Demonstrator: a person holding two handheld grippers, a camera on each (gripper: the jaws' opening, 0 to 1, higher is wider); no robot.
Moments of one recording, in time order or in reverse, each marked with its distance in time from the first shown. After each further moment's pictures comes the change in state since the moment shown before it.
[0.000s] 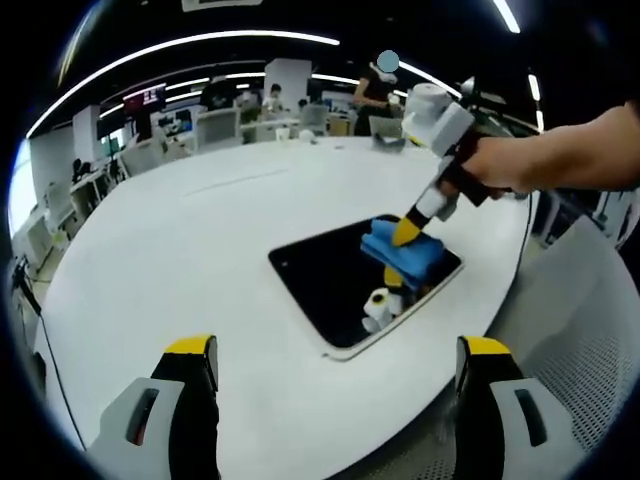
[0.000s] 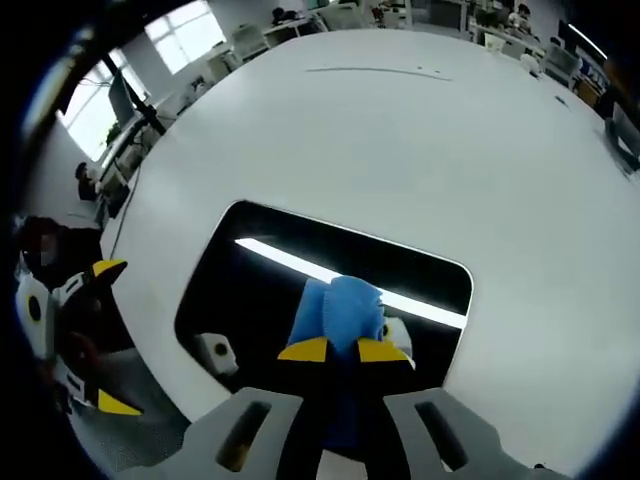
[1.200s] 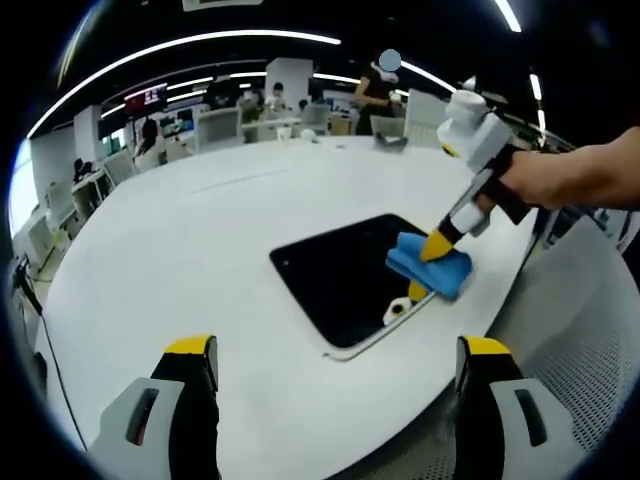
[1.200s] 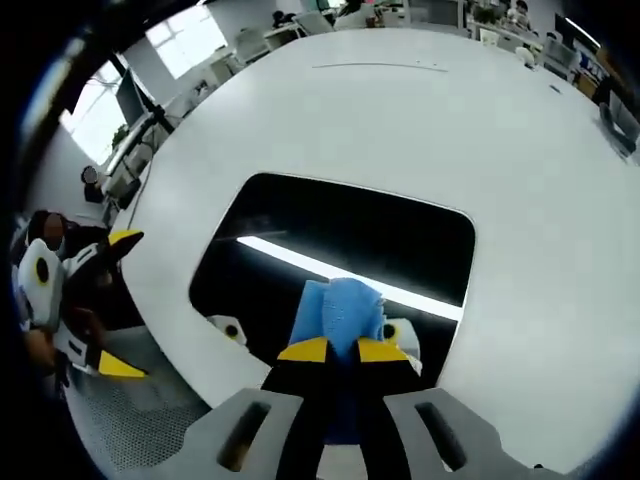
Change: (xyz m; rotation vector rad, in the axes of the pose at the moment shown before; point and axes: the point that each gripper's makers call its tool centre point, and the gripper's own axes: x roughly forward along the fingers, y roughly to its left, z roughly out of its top) left arm 0.001 0.001 -0.001 0.001 0.005 0.005; right arm -0.013 0.011 -0.036 0.016 -0.009 0.028
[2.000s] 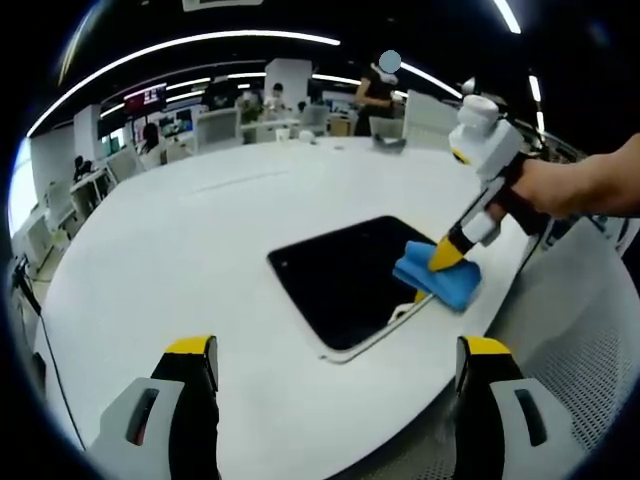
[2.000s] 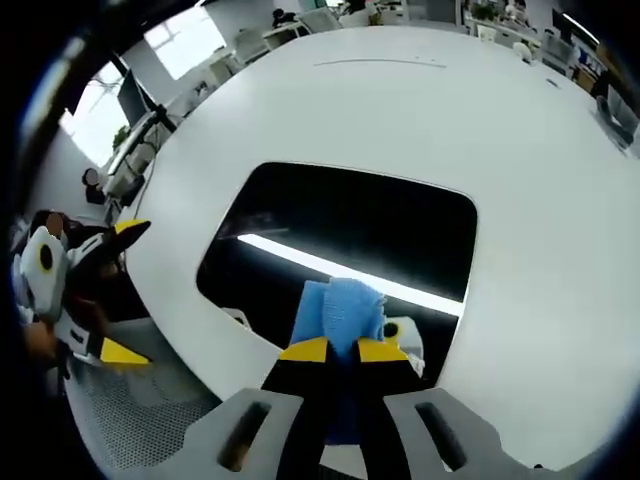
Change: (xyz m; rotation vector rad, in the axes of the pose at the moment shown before) left arm 0.000 -0.002 0.002 -0.002 -0.007 -0.006; right arm -0.005 0.006 -0.013 0.010 0.005 0.009
